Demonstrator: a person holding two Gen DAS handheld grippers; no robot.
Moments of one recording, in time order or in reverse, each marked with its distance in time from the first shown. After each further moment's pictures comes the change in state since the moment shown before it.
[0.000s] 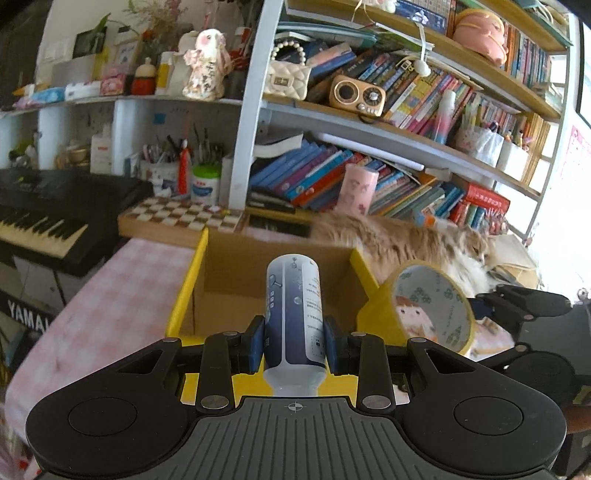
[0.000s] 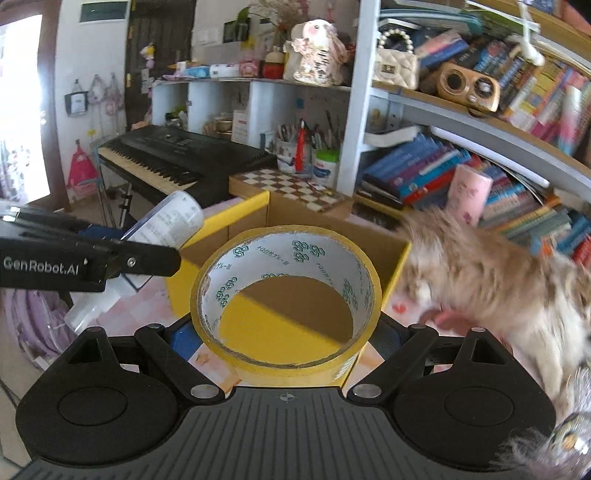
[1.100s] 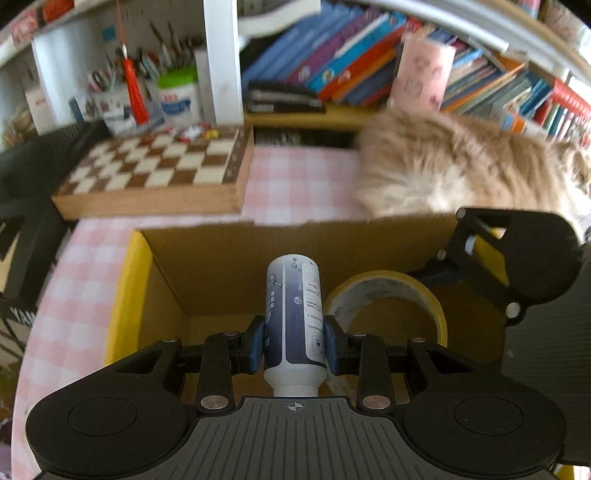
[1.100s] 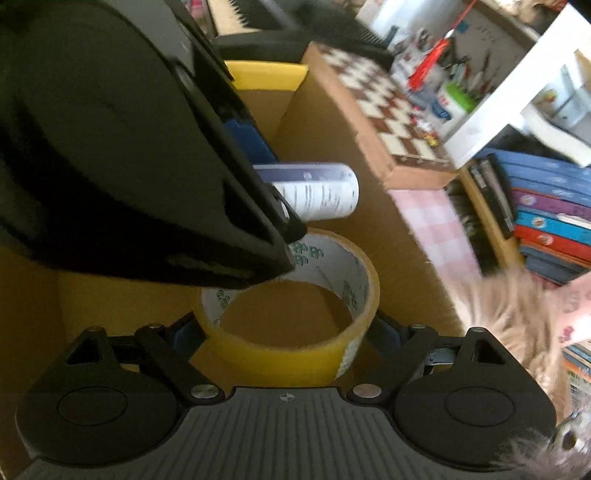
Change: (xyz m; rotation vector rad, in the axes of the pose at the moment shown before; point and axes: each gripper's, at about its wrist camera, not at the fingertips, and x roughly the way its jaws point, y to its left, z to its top) left arm 0.242 0.020 0.055 0.115 0.435 0.104; right arm 0.229 -0.050 0.040 -0.579 0.422 0.224
